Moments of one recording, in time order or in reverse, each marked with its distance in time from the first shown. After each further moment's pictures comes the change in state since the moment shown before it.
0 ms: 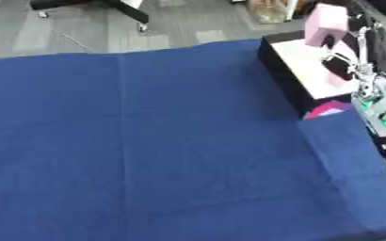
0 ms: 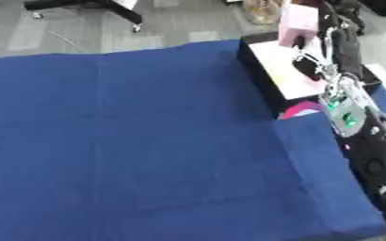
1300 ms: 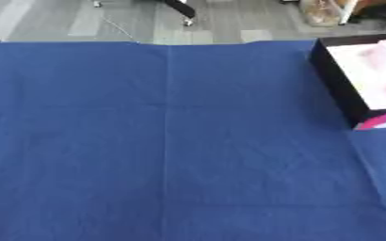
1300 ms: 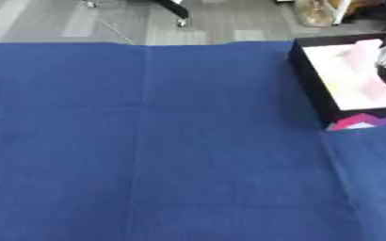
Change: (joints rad) left arm 0.049 -0.110 0.032 -0.001 -0.105 0.000 0.074; right arm 0.142 0.082 -0.146 -0.285 -0.144 -0.293 -0.057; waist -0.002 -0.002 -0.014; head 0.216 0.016
